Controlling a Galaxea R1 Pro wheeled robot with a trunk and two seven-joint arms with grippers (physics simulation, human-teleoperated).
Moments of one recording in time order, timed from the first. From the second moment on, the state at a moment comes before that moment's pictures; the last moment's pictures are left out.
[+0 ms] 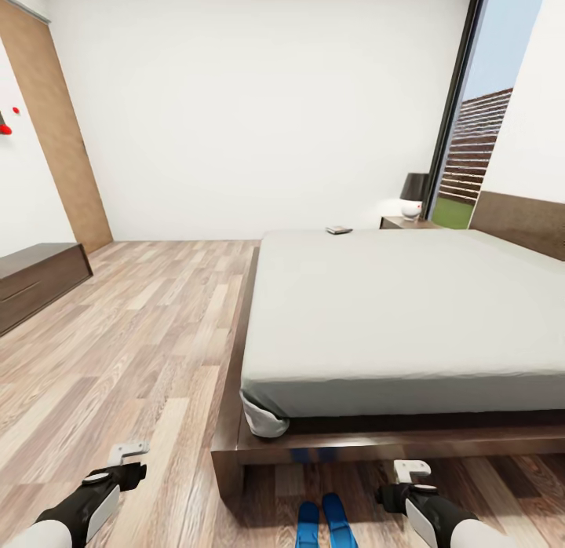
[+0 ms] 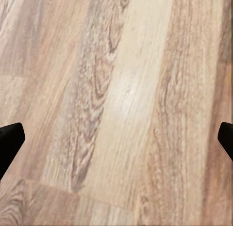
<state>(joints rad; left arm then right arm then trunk) -0.58 0.22 -0.03 -0.26 0.16 0.10 0.11 -0.61 -0.08 0.20 -0.12 -0.22 0.13 -0.02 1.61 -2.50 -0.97</state>
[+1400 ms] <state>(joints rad) -0.58 0.22 -0.03 -0.26 0.16 0.10 0.11 -0.61 -0.07 0.20 -0.12 -0.21 0.13 -0.02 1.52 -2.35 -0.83</state>
